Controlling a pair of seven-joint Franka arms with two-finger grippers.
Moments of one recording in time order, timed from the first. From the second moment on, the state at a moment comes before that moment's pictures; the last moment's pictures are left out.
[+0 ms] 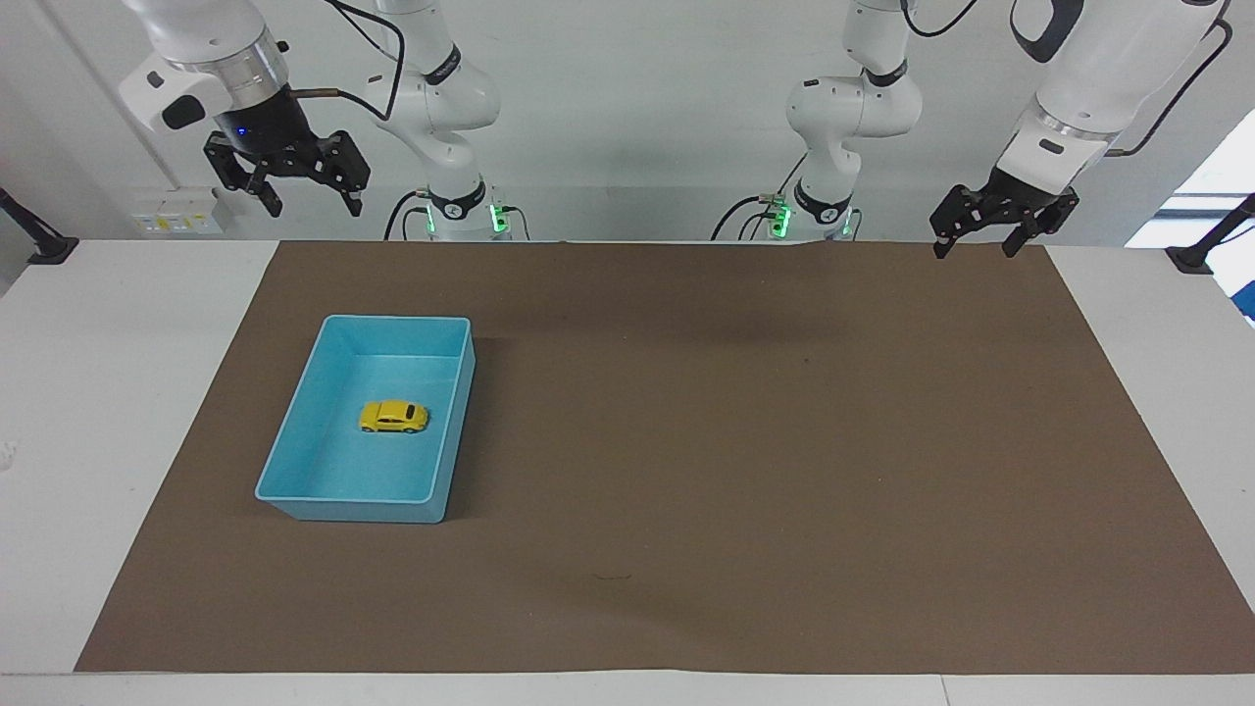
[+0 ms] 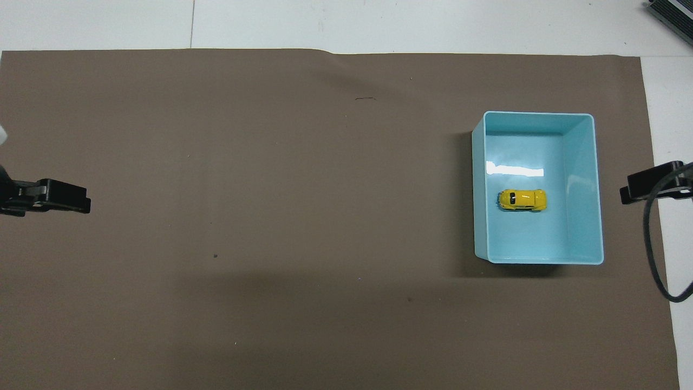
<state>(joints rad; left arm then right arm) -0.09 -0.11 0.02 -1.70 -0.02 1.55 -0.05 0.05 0.02 -0.06 -1.36 0.00 1.31 0.01</state>
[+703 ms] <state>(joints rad) -0.09 -0.11 0.02 -1.70 -0.02 1.55 -0.05 0.05 0.02 -0.06 -1.36 -0.01 1.31 0.01</state>
